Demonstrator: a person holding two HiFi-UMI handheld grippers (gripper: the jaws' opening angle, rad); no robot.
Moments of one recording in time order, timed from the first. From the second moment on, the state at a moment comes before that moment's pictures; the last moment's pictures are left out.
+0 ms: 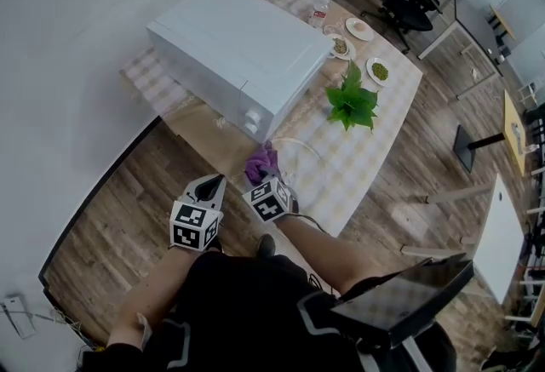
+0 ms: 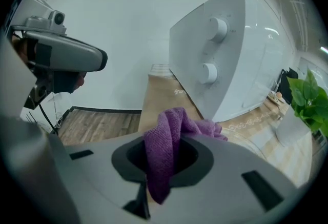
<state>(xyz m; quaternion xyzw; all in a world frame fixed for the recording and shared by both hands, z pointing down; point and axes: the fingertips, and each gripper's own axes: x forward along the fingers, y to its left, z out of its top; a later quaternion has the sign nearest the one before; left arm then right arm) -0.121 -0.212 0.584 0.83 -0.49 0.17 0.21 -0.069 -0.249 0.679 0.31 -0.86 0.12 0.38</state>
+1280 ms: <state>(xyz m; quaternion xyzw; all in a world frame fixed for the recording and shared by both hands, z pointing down) -0.031 -0.240 0.572 0.86 -0.44 0.19 0.17 0.124 -0.329 0.614 0.46 -0.82 0.17 0.29</state>
